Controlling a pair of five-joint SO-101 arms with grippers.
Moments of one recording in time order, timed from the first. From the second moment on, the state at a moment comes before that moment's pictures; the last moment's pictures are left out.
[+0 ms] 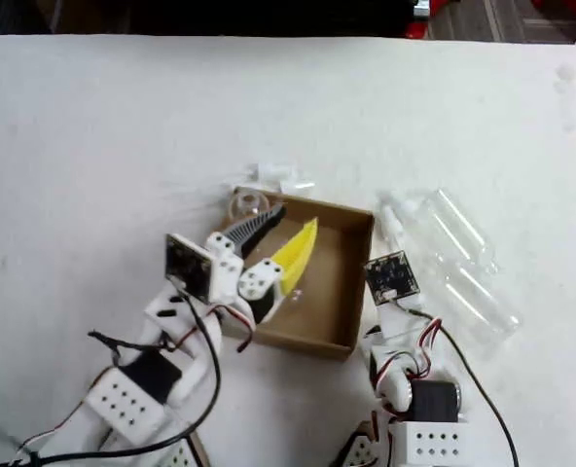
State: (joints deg) left arm 29.5 -70.4 87.0 -1.7 11.7; right arm -1.0 -103.1 96.4 73.6 20.8
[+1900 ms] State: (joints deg) left arm -19.6 -93.2 93.8 30.3 2.3; right arm 6.4 -102.9 96.2 59.8 42.3
